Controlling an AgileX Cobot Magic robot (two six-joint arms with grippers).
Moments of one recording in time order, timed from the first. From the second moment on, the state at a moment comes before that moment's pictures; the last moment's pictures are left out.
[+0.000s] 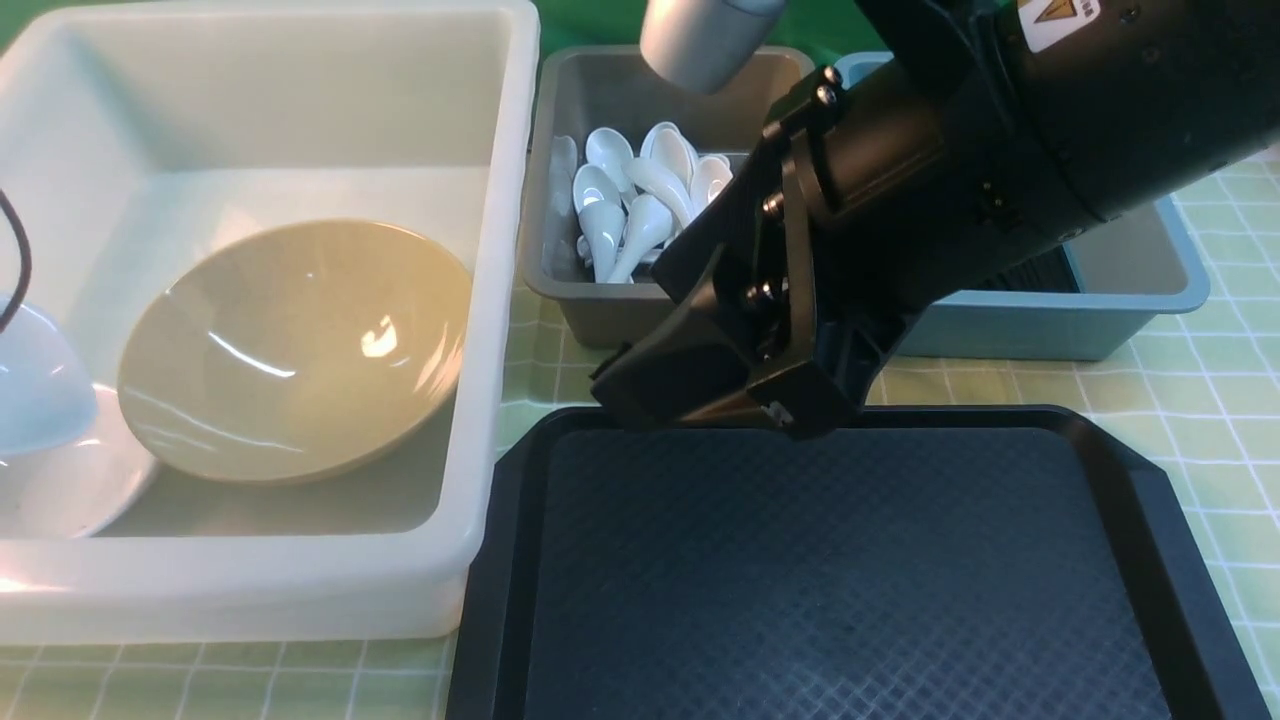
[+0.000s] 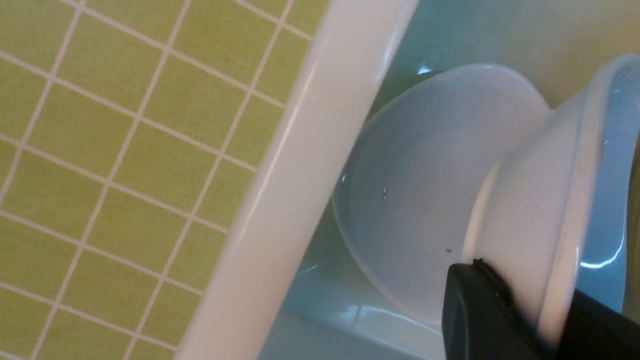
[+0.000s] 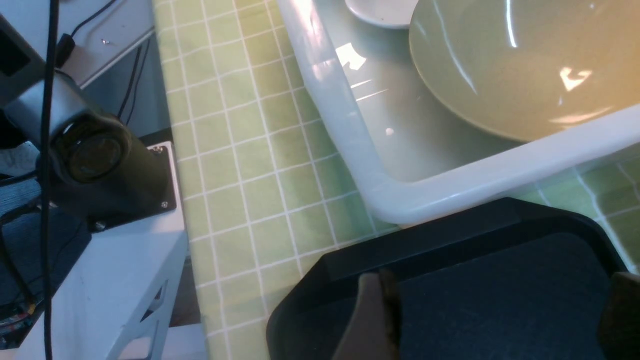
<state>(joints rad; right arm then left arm) 0.68 1.44 -1.49 0.53 0.89 -0.57 0.53 1.65 -1.45 -0.13 1.22 0.19</state>
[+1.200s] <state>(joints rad) 0.68 1.44 -1.49 0.52 0.89 -0.57 0.51 1.66 -1.45 -0.10 1.22 0.06</state>
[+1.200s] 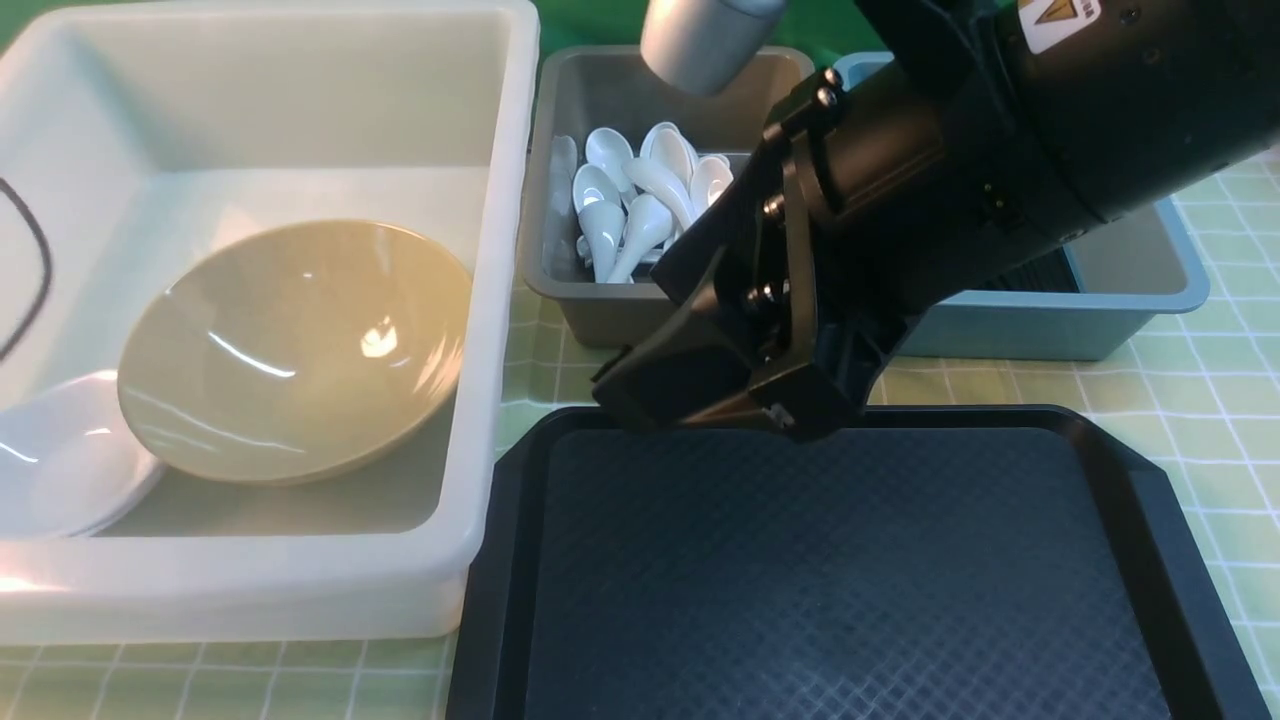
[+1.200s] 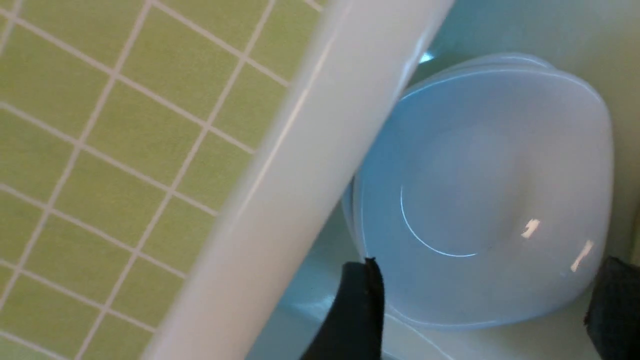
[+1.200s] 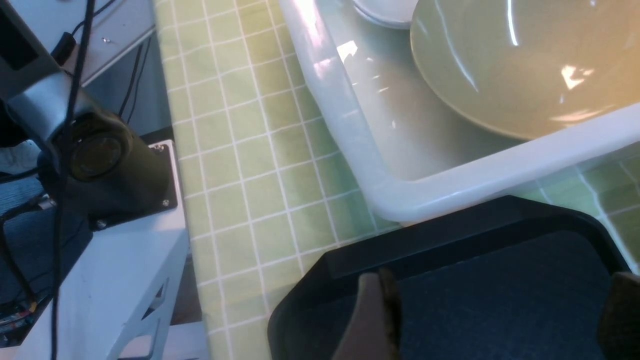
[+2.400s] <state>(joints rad) 0.40 0.55 -0.55 0.45 0.40 -0.52 -0.25 0.55 -0.77 -0.42 1.13 0.05</state>
